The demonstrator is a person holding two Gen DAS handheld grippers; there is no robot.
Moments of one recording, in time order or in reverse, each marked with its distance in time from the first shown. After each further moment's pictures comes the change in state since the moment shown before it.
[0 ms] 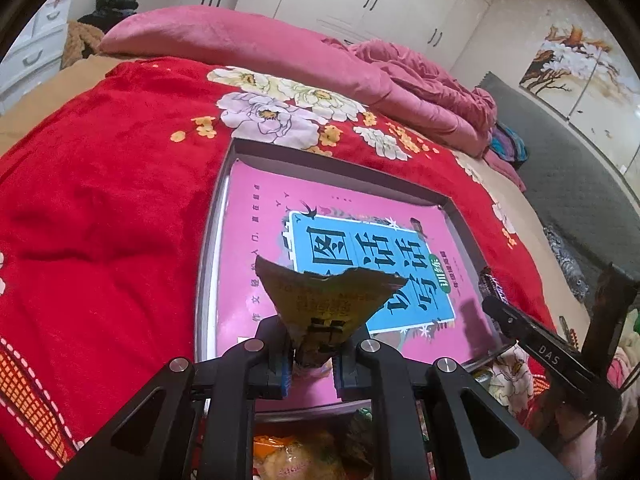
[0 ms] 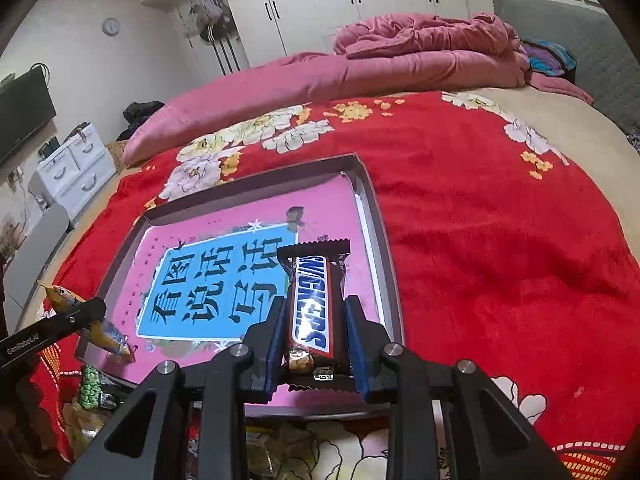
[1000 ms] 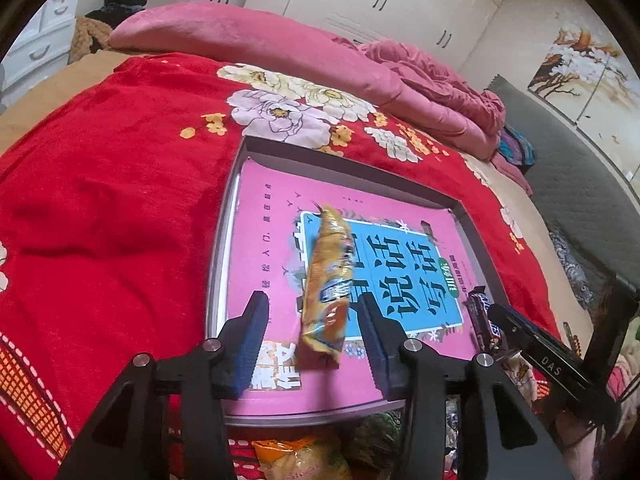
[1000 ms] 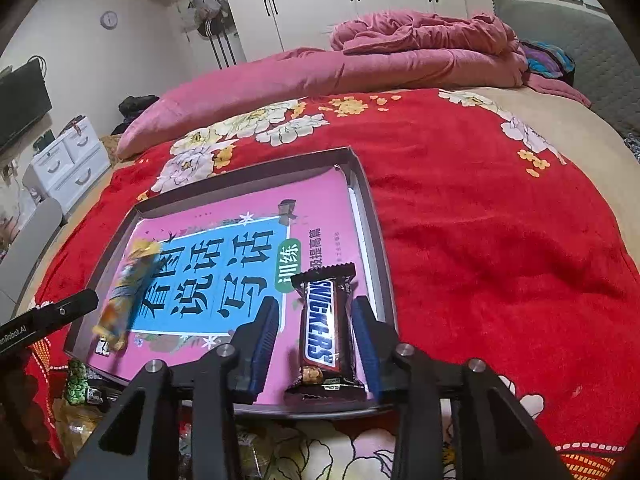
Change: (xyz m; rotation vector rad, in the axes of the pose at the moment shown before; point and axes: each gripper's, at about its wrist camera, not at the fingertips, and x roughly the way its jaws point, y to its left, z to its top) left arm 0.003 0.006 0.003 -0.023 0.003 0.026; right arm 0.003 -0.001 -0.002 -0.015 0.003 -0.019
